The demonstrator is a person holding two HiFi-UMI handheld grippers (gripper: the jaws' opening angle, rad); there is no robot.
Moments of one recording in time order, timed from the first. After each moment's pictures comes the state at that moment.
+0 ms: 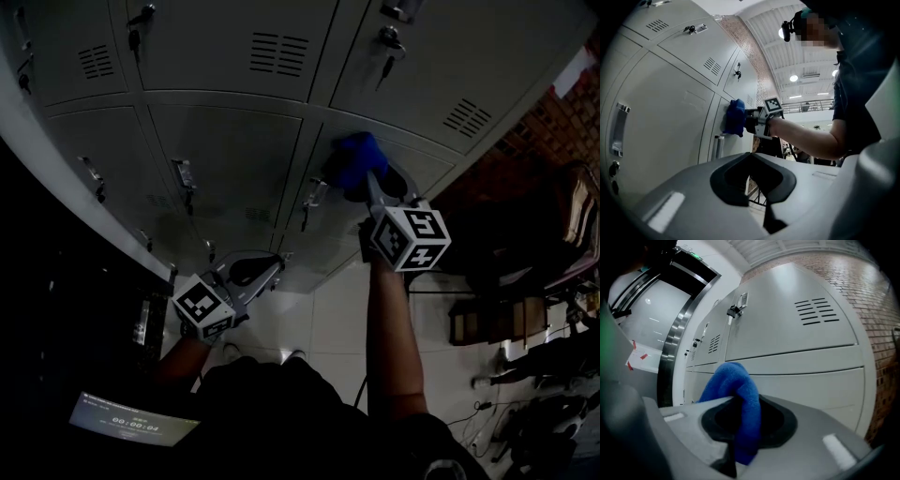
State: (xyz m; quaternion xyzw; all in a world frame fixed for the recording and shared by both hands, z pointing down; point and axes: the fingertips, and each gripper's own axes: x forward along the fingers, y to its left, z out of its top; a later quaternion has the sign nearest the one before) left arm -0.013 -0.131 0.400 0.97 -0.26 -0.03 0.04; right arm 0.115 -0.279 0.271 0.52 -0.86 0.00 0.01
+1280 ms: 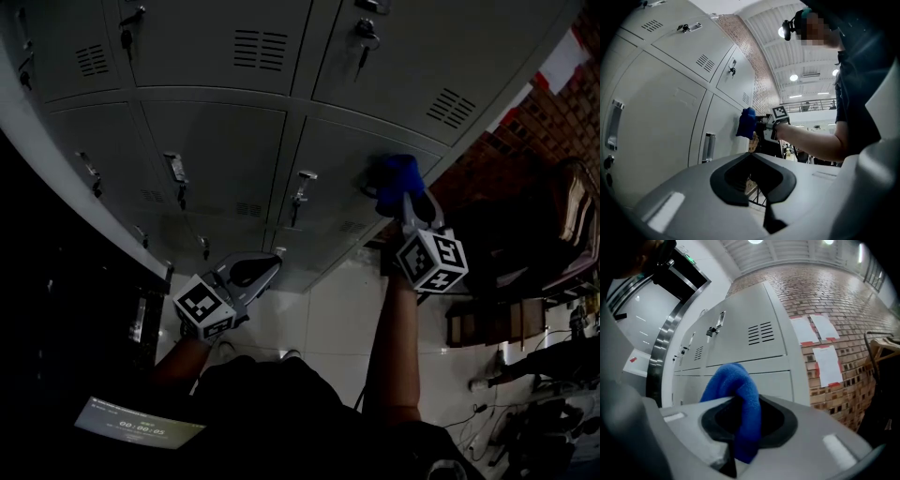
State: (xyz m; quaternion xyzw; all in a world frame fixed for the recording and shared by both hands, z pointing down) left arm 0.016 -0.115 0.400 0.96 -0.26 -0.03 0.04; right arm 0.221 -0.244 0.277 0.59 -0.81 0.01 -0.03
